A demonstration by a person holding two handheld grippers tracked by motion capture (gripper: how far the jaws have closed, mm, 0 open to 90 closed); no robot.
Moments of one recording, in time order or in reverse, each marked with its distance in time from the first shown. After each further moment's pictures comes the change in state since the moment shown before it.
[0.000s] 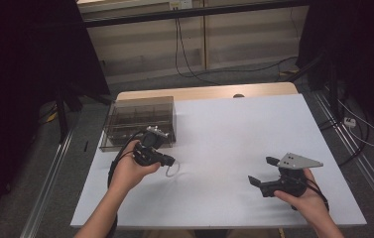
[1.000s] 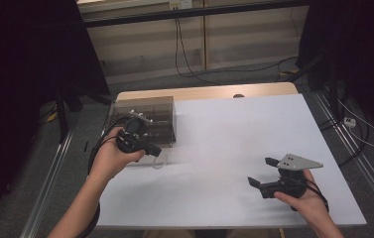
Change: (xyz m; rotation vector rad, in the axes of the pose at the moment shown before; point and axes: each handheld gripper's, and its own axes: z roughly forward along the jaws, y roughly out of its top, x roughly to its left) left arm 0.015 0.013 -0.049 0.030 0.014 -0.018; right arm 0.002 0.000 -0.001 -0.005 0.016 -0.003
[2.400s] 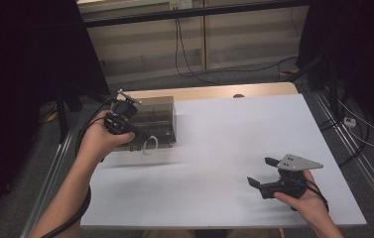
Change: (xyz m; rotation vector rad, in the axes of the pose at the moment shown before) left arm 0.022 0.024 -0.036 0.013 0.056 -0.045; right arm 0.001 0.001 0.000 -0.008 0.002 -0.010
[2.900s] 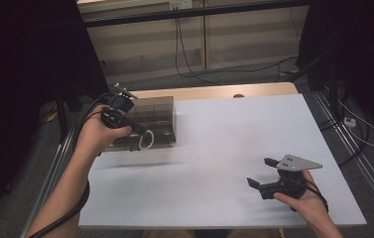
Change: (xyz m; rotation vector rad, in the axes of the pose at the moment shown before) left arm 0.012 0.008 -0.006 -0.007 0.031 -0.016; right arm 0.000 -0.001 0.001 0.006 0.006 0.001
